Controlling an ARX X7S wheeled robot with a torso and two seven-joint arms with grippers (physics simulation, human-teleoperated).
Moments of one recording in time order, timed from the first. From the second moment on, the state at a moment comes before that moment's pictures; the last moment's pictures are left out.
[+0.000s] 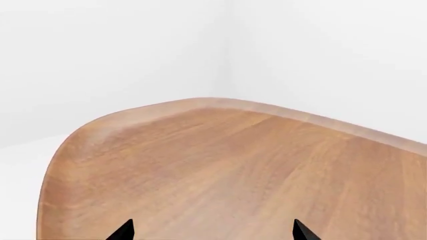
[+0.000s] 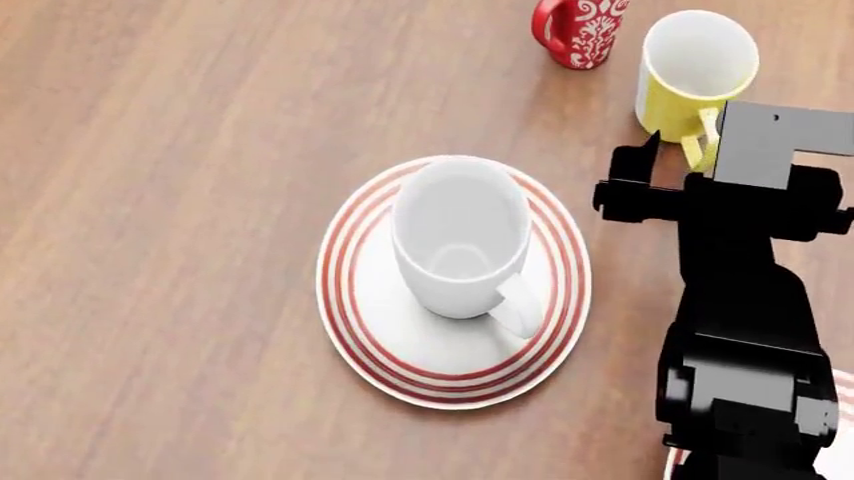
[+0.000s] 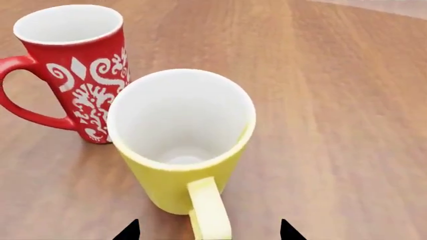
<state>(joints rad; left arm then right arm) 0.15 -0.40 -0.18 0.64 -0.56 -0.03 -0.45 1.24 0.20 0.07 1.31 0.01 -0.06 -0.03</state>
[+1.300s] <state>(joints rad) 0.15 -0.41 -0.17 0.65 -0.57 -0.02 -0.46 1.03 0.20 0.11 0.82 0.06 -0.01 0.00</state>
